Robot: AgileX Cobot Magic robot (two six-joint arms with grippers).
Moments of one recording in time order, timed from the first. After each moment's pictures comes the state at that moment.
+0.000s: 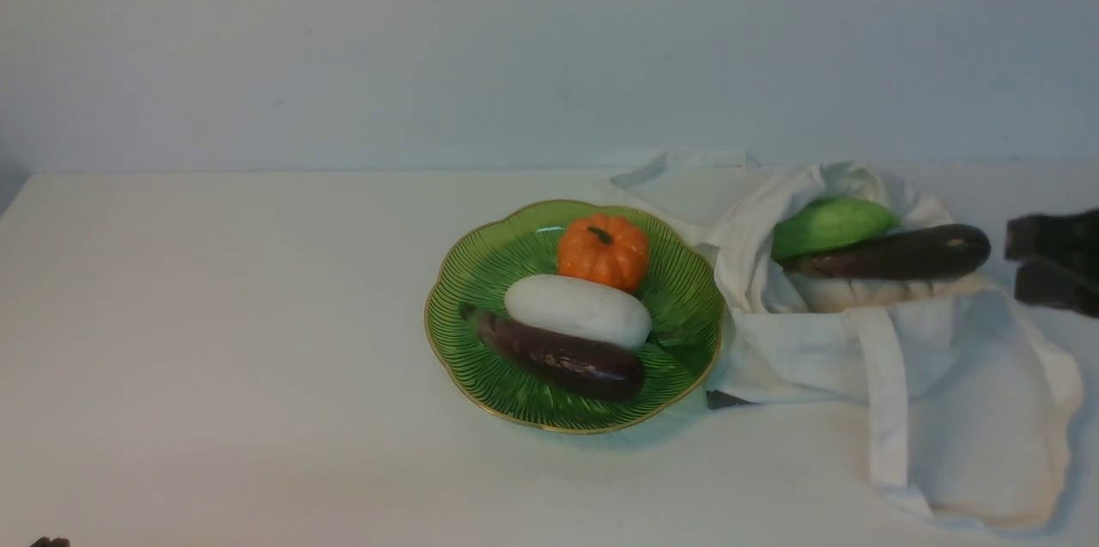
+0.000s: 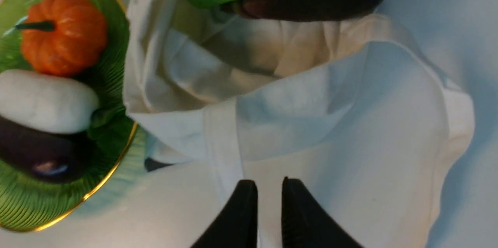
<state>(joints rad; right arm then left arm) 0.09 1.24 -0.98 0.10 0.85 0.23 -0.03 -0.01 0.03 -0.05 0.37 0.11</state>
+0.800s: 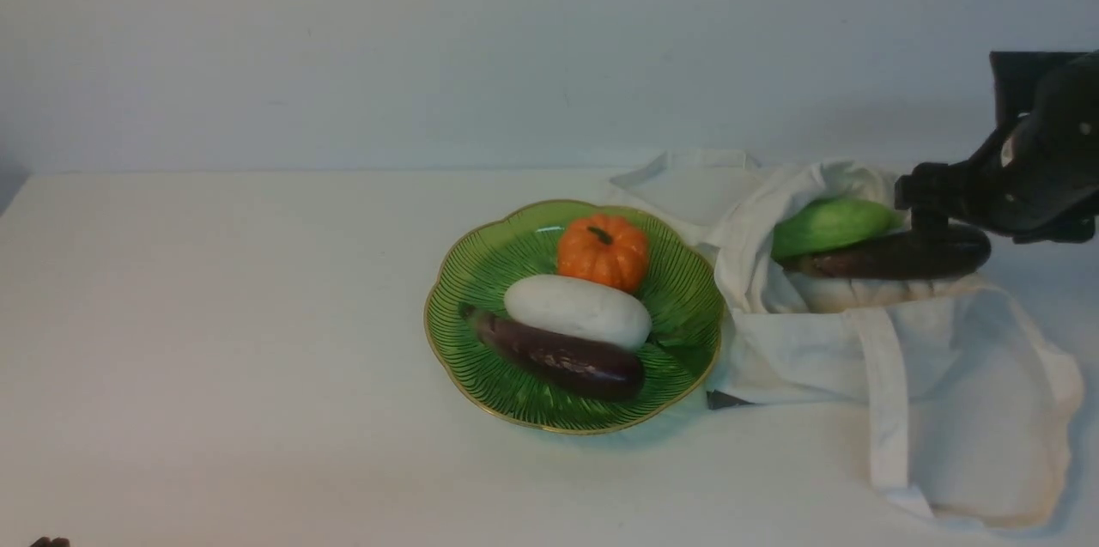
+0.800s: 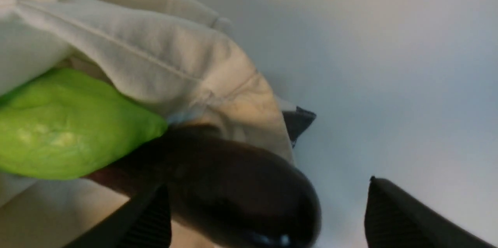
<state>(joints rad) 0.09 1.84 -1.28 -0.34 0.68 0.50 -0.03 -0.01 0.03 -0.05 0.37 0.11</state>
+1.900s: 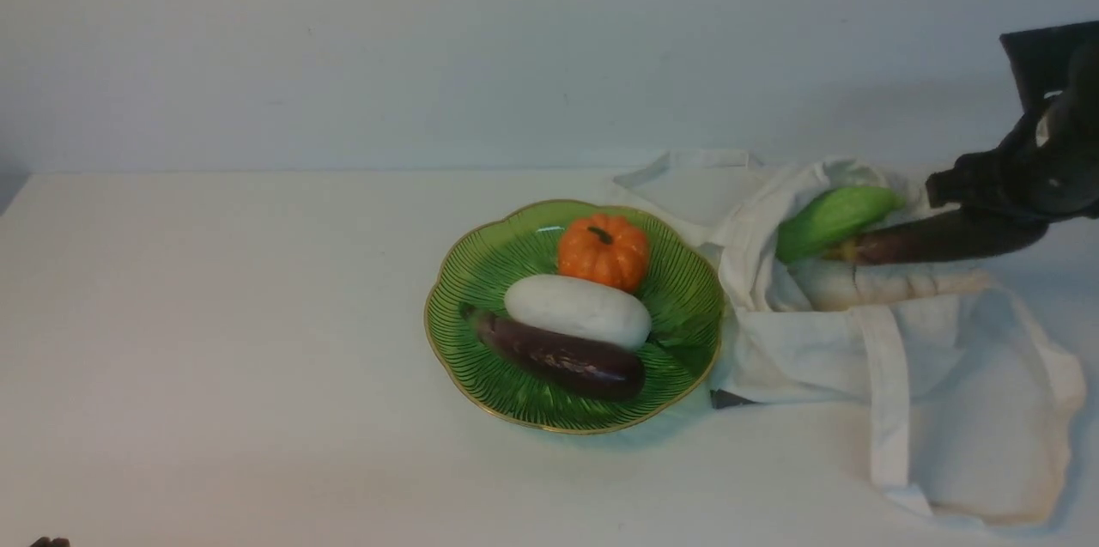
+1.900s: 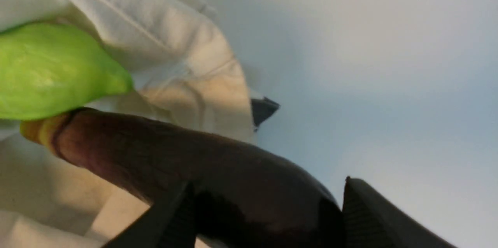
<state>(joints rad) 0.09 1.71 -1.29 -0.39 0.82 0.37 -0.03 -0.01 0.03 -0.05 0.37 0.11</state>
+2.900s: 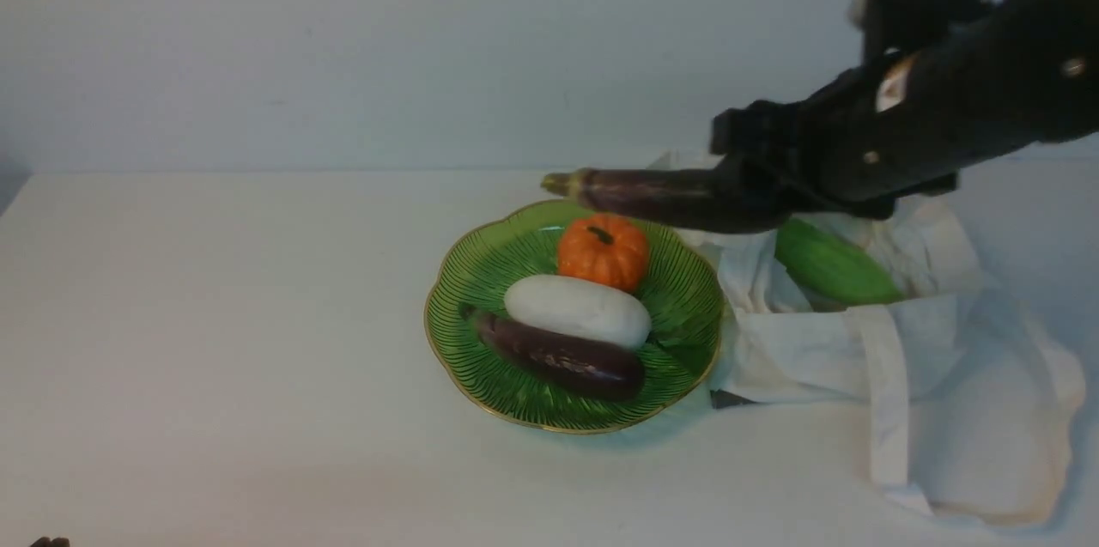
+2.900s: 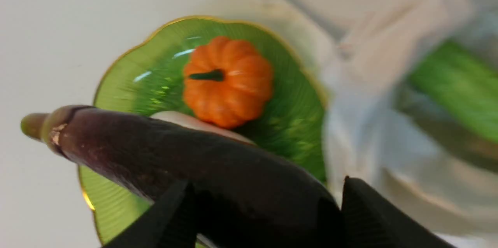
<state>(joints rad) 0.47 1.63 -1.29 0.05 0.67 0.49 -0.03 -0.01 0.03 -0.05 0.37 0.11</state>
